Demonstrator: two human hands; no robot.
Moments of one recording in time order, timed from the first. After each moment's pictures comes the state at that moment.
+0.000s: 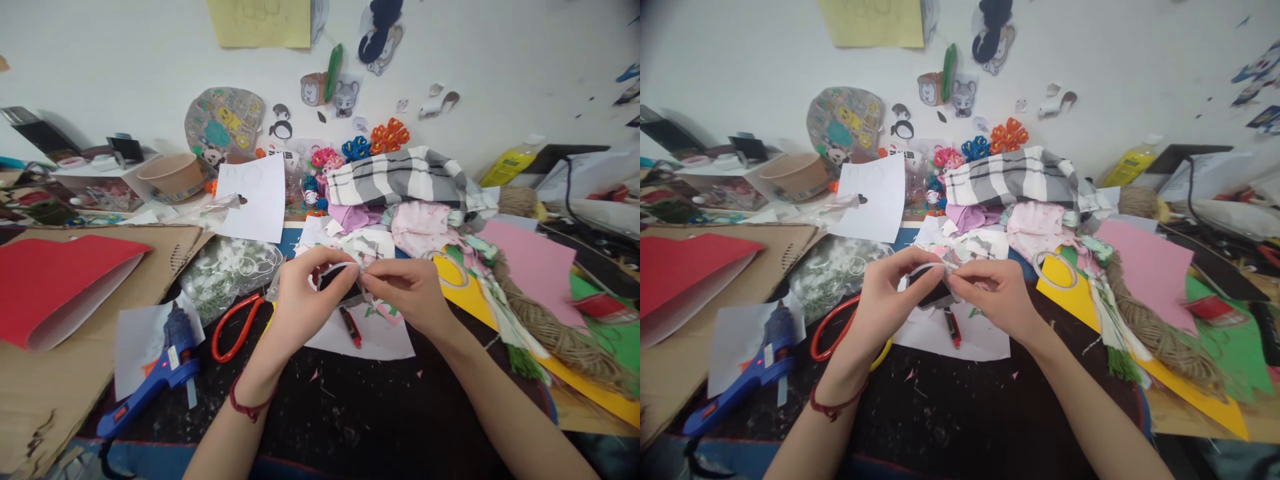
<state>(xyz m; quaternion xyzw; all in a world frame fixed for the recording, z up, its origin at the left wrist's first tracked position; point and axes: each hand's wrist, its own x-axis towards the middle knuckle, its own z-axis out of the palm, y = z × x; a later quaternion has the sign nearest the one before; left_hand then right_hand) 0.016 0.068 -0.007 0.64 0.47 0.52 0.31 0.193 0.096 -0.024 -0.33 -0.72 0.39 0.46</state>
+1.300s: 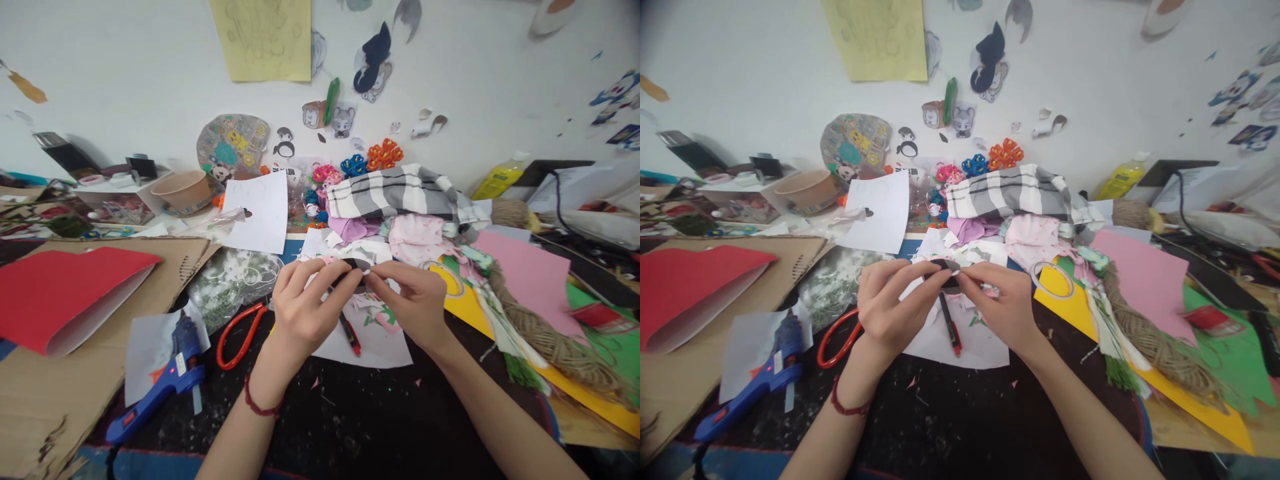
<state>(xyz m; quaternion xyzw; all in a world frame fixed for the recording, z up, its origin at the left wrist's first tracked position) 0.012 0.070 -0.020 0.74 0.36 0.49 -0.29 0.190 0.095 -0.025 -0.32 -0.75 0.17 0.55</state>
